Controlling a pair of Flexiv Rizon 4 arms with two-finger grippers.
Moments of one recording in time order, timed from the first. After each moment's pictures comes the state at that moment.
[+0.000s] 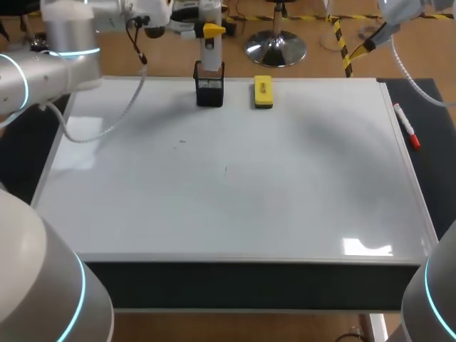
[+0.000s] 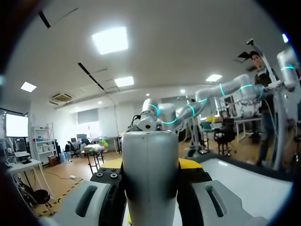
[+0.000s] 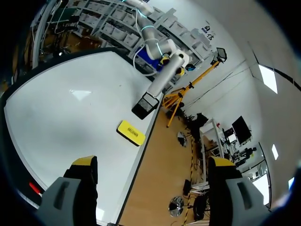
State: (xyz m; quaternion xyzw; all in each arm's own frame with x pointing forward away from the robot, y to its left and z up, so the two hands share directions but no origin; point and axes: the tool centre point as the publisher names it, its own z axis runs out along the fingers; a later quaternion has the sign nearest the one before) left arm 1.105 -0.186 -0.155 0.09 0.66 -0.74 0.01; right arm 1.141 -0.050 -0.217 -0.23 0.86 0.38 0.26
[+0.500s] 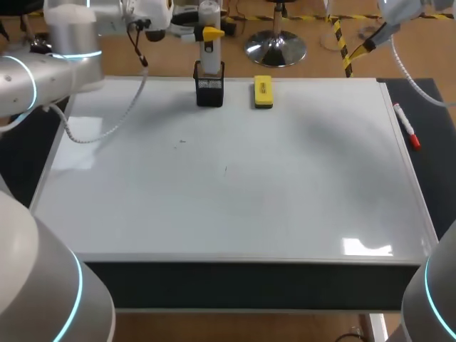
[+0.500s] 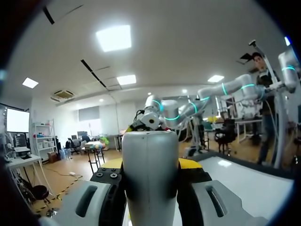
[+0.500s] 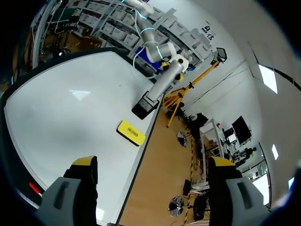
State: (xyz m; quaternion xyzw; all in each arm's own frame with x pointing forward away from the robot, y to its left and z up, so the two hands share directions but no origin) left arm 1.120 -0.182 -0.174 0.08 0.67 -0.74 0.01; right arm 1.141 -0.050 -0.217 -0.23 0.86 0.38 0.26
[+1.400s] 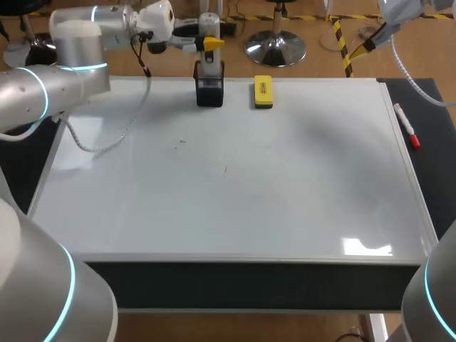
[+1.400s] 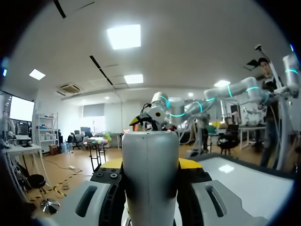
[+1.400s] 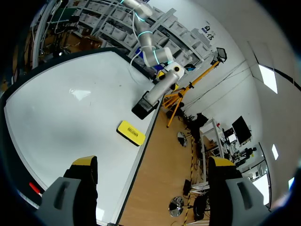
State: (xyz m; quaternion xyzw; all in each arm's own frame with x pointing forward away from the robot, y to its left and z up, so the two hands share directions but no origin) left arm 1.135 -0.181 -0.213 0.04 0.66 -0.75 0.00; right arm 1.141 -0.050 -0.217 -0.23 0.86 0.38 0.26
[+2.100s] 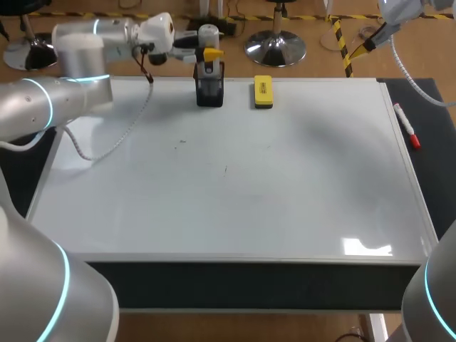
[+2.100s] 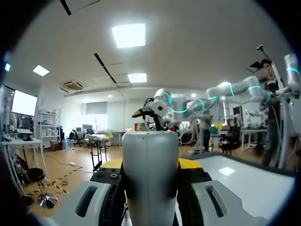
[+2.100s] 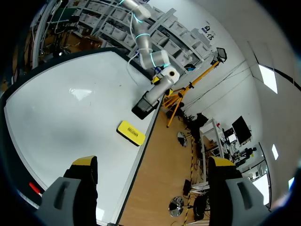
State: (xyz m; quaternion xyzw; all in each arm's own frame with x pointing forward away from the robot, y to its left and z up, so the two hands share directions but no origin) left arm 1.137 -0.179 -0.244 0.02 0.66 -0.75 -0.01; right arm 1.141 -0.050 -0.217 -0.23 0.86 0.38 0.26
